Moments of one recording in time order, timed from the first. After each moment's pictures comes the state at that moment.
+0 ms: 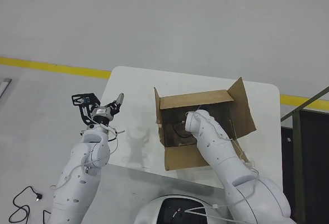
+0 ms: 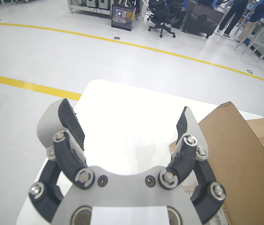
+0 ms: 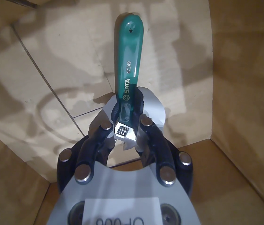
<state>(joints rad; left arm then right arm) 1.18 -1.27 -1.39 -1.59 1.06 0.12 -0.08 -0.50 -1.75 1.26 -0.42 -1.36 0.60 0.78</state>
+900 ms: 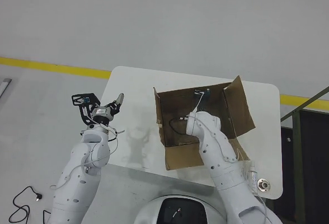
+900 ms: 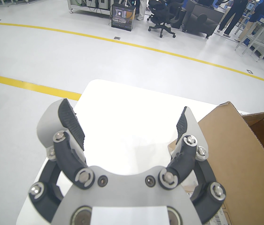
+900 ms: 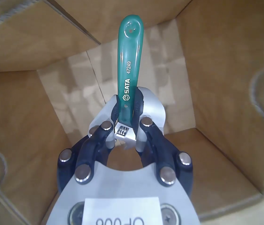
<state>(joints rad) 1.18 -1.27 -1.39 -1.59 1.06 0.12 -0.08 -0.84 -1.70 1.25 -1.24 -1.64 0.55 1.09</state>
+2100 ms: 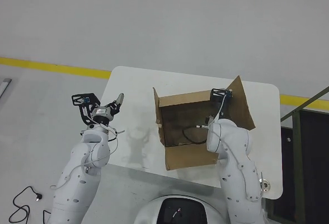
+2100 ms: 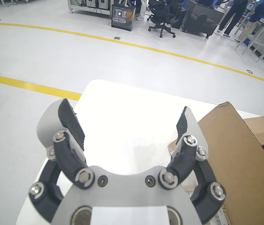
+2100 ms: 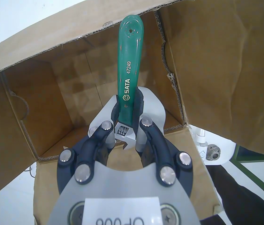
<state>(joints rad) 1.18 -1.27 -1.39 -1.59 1.06 0.12 -0.08 -1.06 -1.68 1.32 -1.80 -1.83 0.40 1.35</state>
